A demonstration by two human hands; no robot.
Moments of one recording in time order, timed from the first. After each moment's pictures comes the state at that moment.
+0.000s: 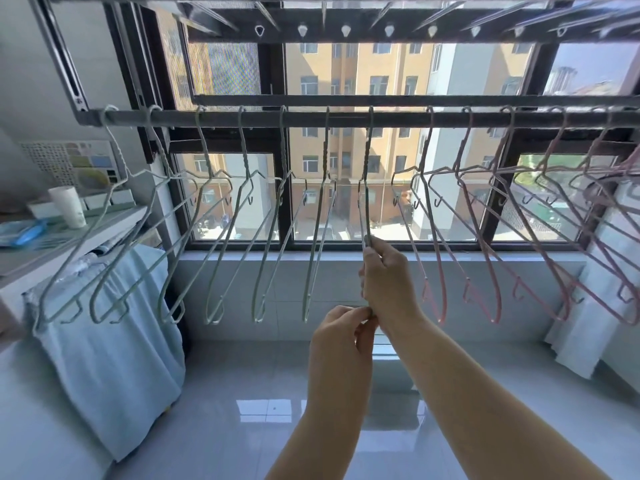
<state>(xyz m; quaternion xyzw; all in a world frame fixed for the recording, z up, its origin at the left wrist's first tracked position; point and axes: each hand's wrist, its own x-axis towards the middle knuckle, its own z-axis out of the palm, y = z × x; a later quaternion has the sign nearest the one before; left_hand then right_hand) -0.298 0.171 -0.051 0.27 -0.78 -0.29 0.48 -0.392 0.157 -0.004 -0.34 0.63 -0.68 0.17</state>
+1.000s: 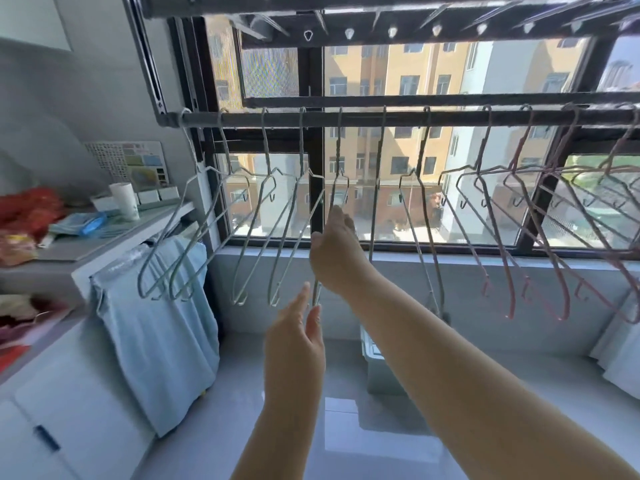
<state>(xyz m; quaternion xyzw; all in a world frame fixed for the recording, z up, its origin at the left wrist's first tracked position) -0.211 0.130 -0.058 0.40 -0.72 -0.18 0.54 -0.290 0.112 0.043 -0.51 0.73 -0.42 0.17</state>
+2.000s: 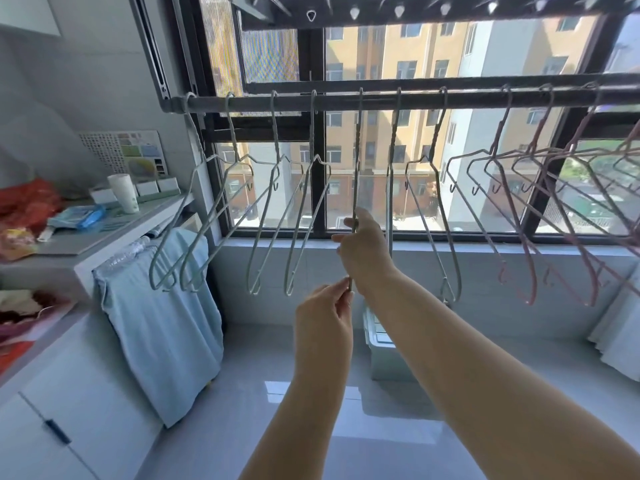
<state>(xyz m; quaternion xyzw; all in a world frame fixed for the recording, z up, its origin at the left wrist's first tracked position) -0.219 0.106 -0.061 0.33 -0.77 -0.17 0.51 -0.302 0.092 0.016 -0.38 0.67 -0.59 0.25</state>
